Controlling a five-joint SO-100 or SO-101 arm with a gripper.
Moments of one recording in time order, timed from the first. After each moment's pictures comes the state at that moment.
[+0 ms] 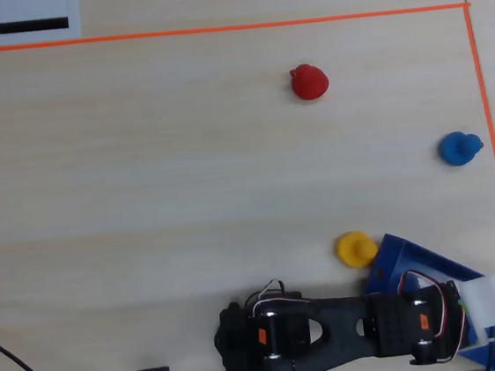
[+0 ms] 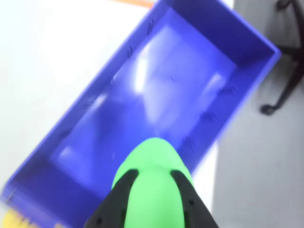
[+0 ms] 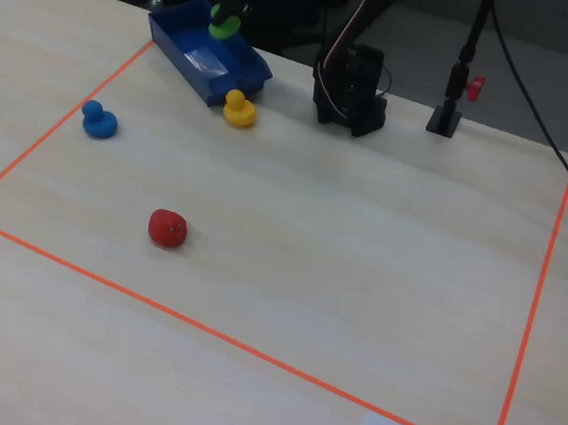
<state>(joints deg) 96.6 124.2 127.4 45.5 -100.8</state>
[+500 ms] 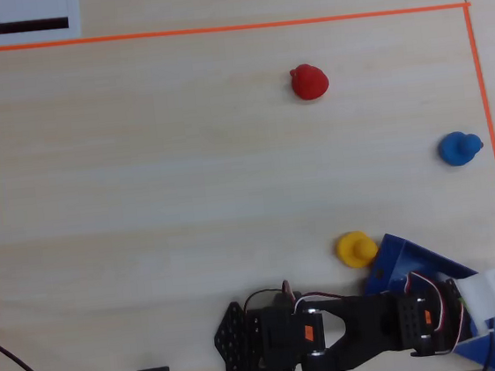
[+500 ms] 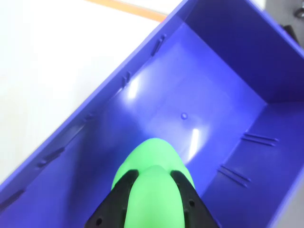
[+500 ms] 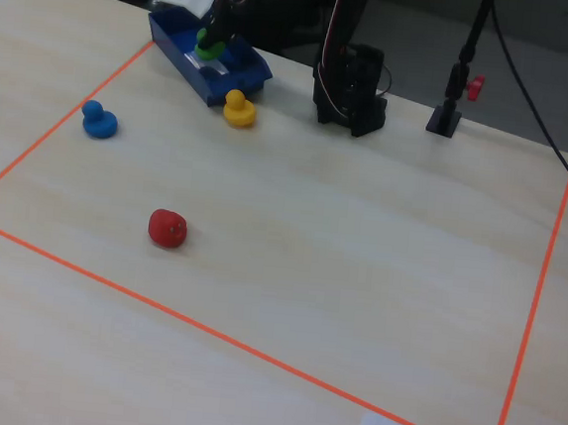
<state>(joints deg) 96.5 106.5 134.5 17.4 -105.6</state>
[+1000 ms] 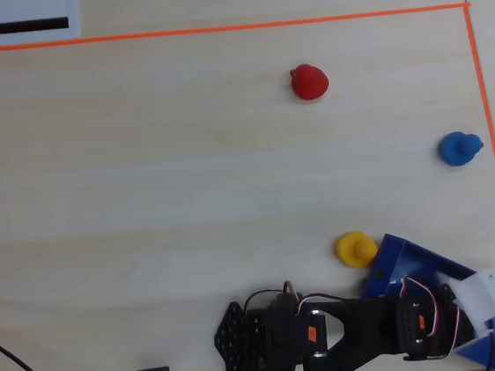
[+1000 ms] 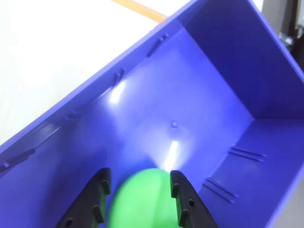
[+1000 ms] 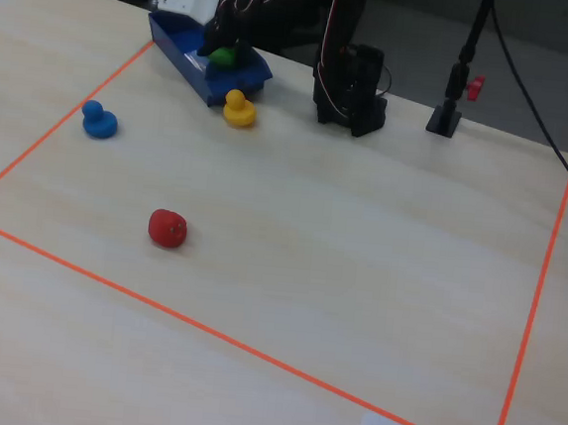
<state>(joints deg) 98.3 105.6 137.9 9.4 -113.7</state>
